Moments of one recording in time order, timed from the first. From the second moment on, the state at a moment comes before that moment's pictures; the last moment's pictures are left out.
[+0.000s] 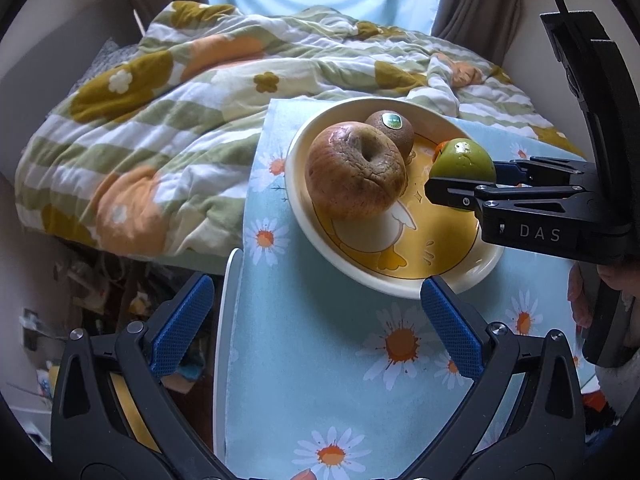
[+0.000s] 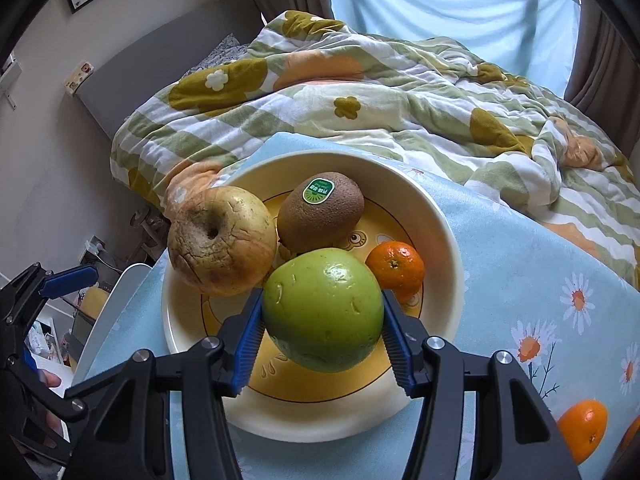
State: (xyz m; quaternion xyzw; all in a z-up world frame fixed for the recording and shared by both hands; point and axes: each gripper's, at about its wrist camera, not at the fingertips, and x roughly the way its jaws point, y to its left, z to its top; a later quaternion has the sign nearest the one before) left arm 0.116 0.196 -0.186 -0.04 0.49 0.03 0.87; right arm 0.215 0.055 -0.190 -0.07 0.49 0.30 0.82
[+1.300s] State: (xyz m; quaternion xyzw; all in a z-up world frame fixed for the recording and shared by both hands) left arm 0.103 0.131 -0.093 0.03 0.44 -0.08 0.89; right arm 0.134 -0.062 -0.066 0.04 0.42 0.15 0.90
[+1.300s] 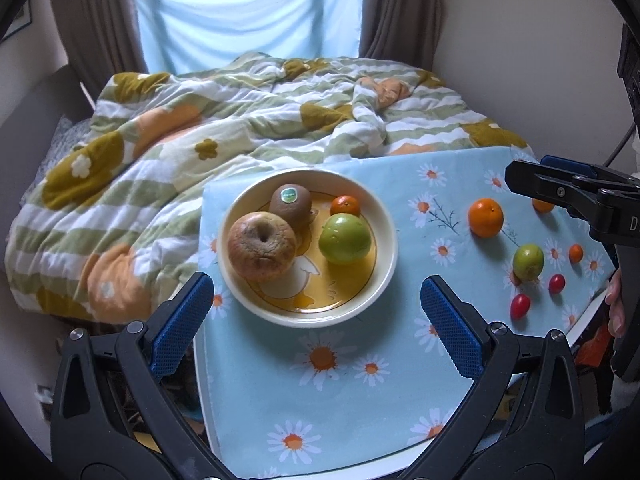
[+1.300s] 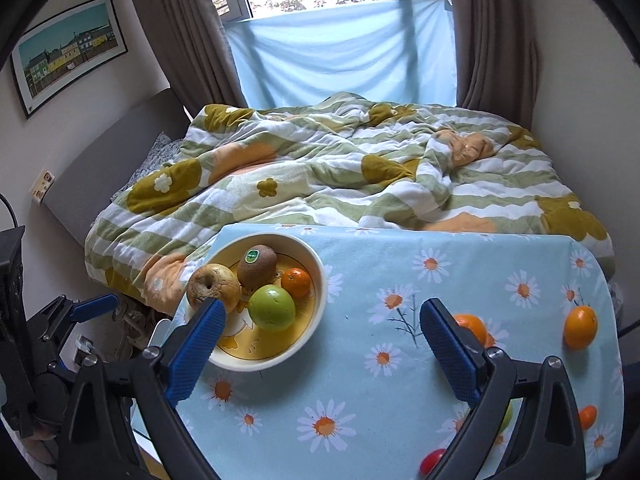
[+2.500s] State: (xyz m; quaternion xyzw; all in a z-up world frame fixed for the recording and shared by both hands) left arm 0.063 -0.106 -0.206 0.07 0.50 -0.15 0.85; right arm 0.058 -0.276 -0.186 -0.04 0.50 0.14 0.85
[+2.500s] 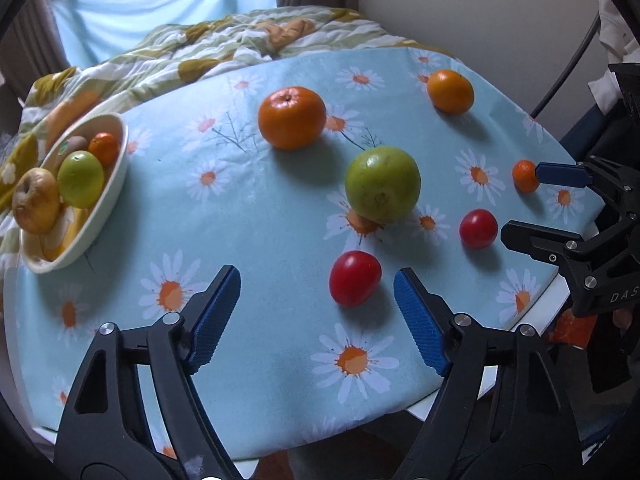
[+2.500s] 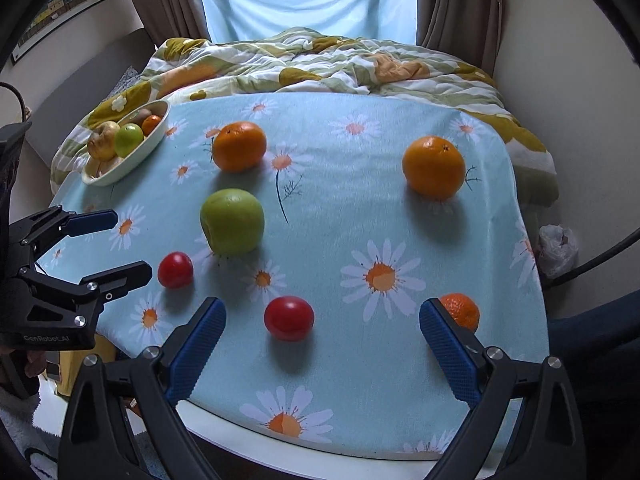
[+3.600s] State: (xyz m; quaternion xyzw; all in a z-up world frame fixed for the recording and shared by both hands) left arm 0.057 -0.109 -0.229 0.06 0.52 -0.13 0.84; right arm 0.060 -0.248 -0.217 -0.10 0.50 0.21 0.84
